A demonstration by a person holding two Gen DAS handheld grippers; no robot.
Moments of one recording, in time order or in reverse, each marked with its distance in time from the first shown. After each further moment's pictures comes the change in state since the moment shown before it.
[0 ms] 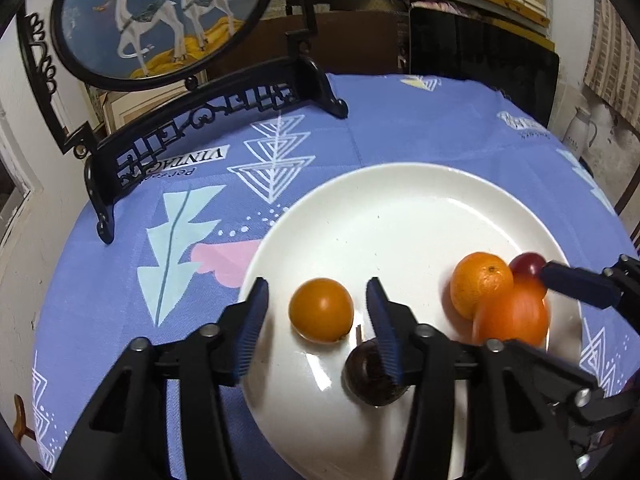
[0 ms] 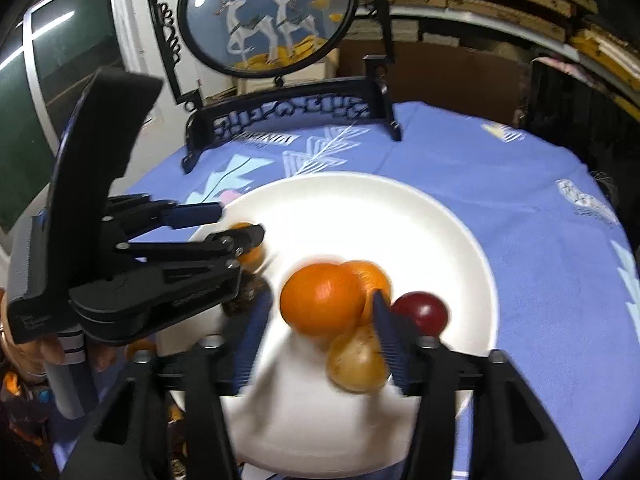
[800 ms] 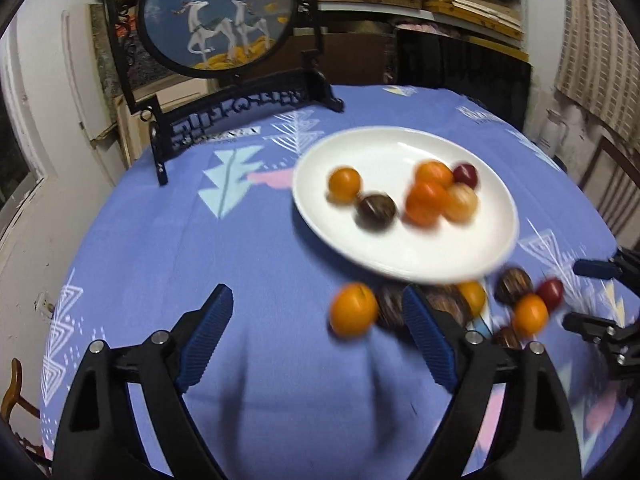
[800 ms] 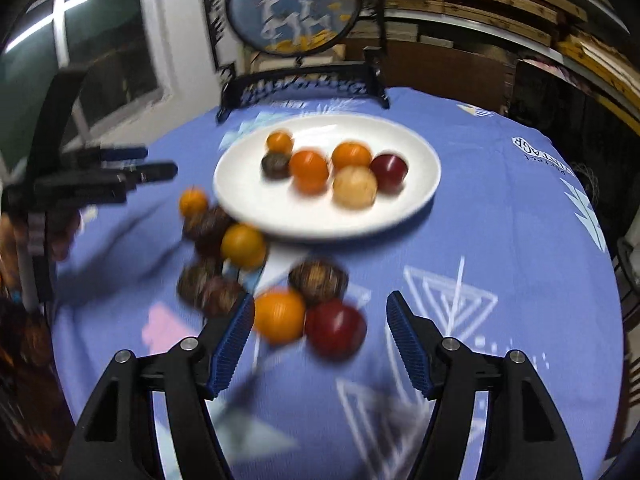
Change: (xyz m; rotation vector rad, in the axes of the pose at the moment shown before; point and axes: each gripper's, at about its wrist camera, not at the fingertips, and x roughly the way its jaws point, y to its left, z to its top) left arm -0.115 0.028 -0.120 0.017 -0.070 -0.051; right arm -0.101 0.010 -0.129 -0.108 0.066 -0.008
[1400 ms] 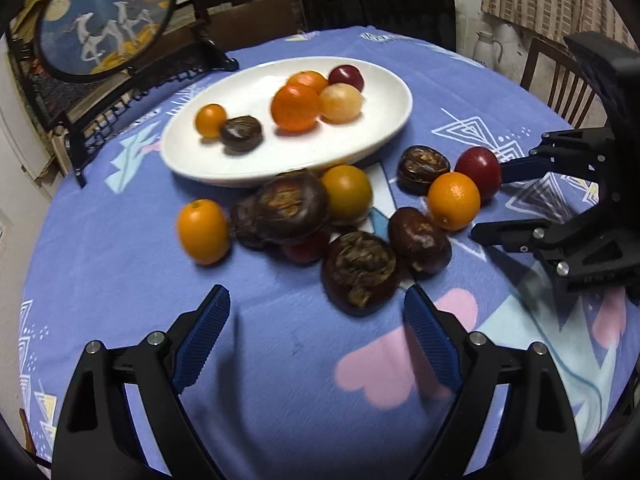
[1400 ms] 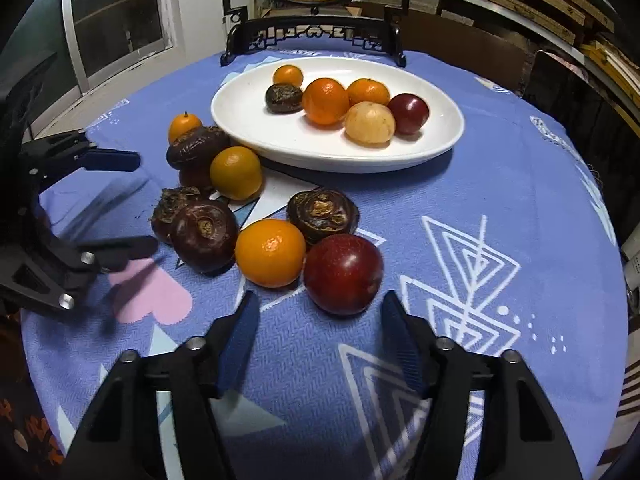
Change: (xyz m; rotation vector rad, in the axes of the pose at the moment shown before) left arm 0.024 -0.081 -0.046 0.244 0.126 -0.135; right arm 0.034 0.004 -0.012 -0.058 0.121 -0.012
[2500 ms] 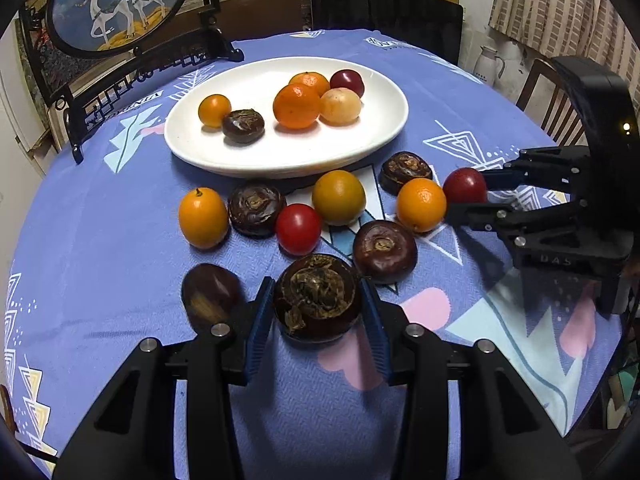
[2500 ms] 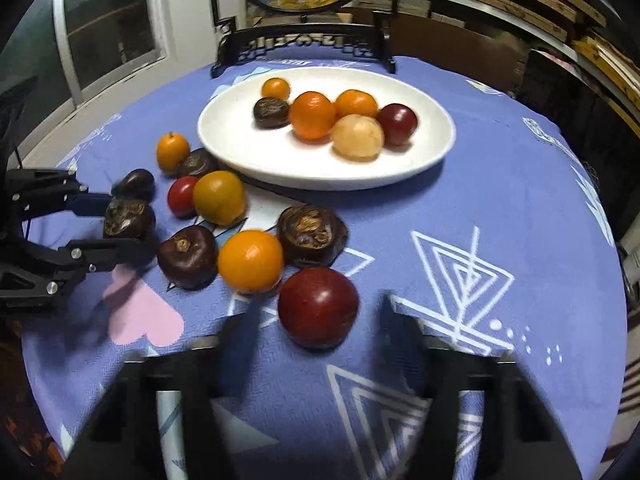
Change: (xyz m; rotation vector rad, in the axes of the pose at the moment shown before) left arm -0.020 0.008 -0.005 -0.094 0.005 -0.056; right arm 0.002 -0.006 0.008 0.032 -0.016 -0.005
